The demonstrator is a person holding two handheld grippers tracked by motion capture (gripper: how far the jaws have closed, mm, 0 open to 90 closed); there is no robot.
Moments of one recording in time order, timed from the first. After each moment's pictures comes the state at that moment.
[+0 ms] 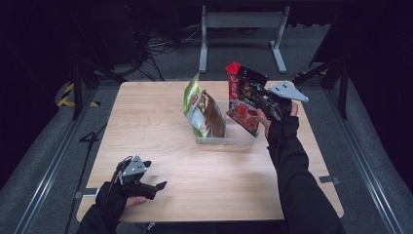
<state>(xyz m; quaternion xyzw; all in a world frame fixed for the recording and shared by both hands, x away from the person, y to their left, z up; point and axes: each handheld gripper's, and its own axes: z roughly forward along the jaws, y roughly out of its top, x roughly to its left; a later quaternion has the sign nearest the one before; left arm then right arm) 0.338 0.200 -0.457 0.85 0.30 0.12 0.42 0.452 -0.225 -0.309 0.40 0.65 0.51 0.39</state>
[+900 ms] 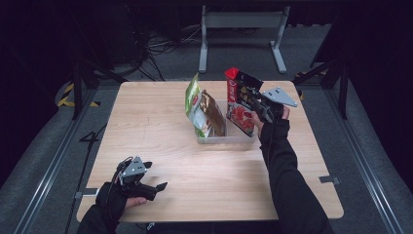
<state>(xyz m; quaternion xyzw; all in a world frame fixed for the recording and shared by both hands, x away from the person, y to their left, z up) 0.337 0.199 -0.457 0.85 0.30 0.12 0.42 0.474 -0.223 -0.351 0.42 0.64 0.51 0.39</state>
